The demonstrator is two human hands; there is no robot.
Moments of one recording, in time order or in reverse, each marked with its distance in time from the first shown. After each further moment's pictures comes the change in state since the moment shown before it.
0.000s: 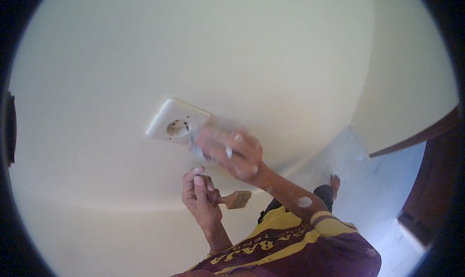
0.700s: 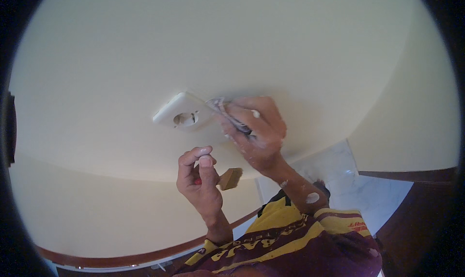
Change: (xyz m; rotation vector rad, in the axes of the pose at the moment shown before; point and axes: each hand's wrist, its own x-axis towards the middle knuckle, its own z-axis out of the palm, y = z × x) left_hand 0.014 -0.008 0.044 0.262 0.176 0.314; right_hand 0.029 0.035 0.014 0.176 0.008 0.289
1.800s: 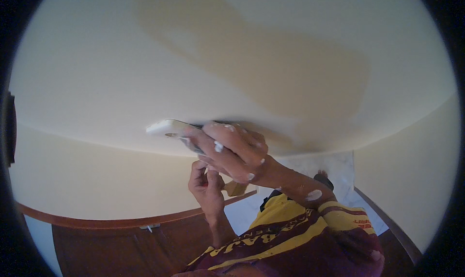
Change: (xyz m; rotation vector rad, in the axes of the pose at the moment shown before) left_hand -0.026 -0.059 0.016 0.019 0.263 -0.418; right_hand 0.002 0.043 0.009 0.059 -0.433 -0.267
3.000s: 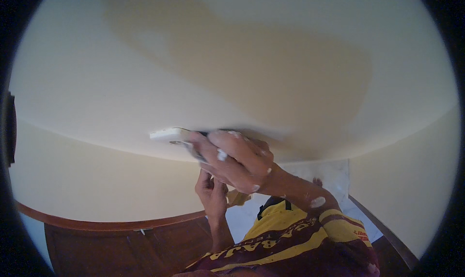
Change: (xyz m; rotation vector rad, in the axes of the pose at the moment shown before) left_hand -0.005 0.001 -0.008 0.017 -0.010 -0.127; right_hand 0.054 -0.013 -0.015 0.007 -0.007 -0.066
